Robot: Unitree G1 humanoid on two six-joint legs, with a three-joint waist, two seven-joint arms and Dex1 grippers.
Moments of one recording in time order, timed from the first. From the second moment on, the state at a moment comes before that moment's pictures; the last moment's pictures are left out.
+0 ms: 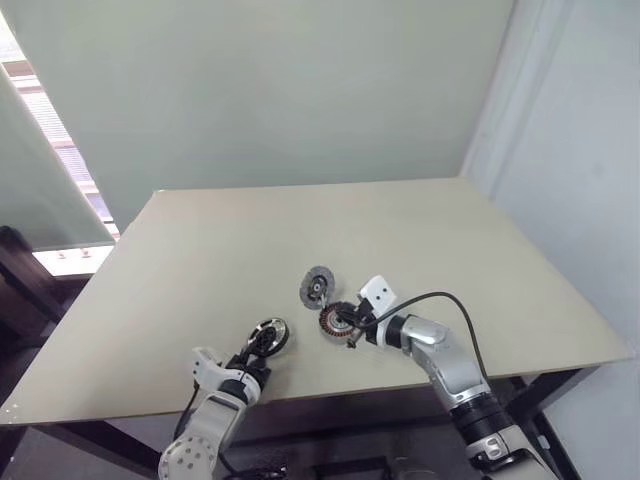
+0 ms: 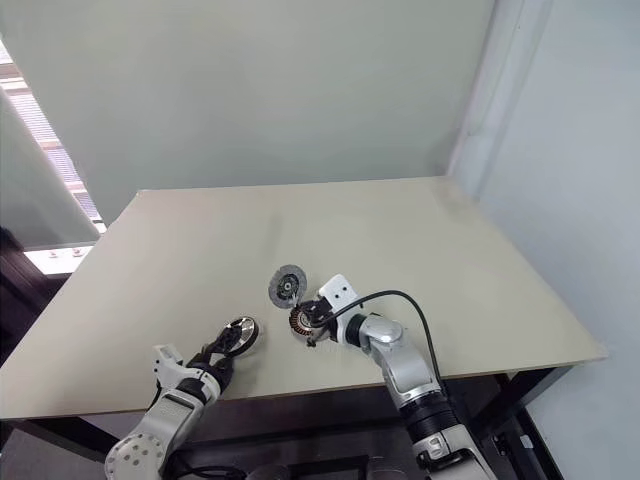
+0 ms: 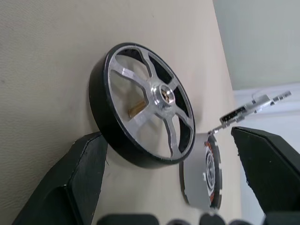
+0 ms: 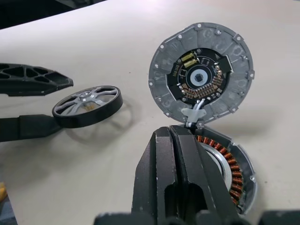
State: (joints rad) left arm 0.08 -0.07 0.45 -0.09 -1.12 0.69 0.10; right arm -0.37 -0.07 0.25 0.25 0.06 0.24 0.65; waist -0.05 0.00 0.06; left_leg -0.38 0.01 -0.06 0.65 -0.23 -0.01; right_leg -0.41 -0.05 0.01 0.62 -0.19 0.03
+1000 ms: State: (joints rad) left arm 0.21 0.06 0.42 -0.24 -1.45 0.87 -0.03; right arm -0.33 -0.15 0.24 0.20 0.06 0.25 0.64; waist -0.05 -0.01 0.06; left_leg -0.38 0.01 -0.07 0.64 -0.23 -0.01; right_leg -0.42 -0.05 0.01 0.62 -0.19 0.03
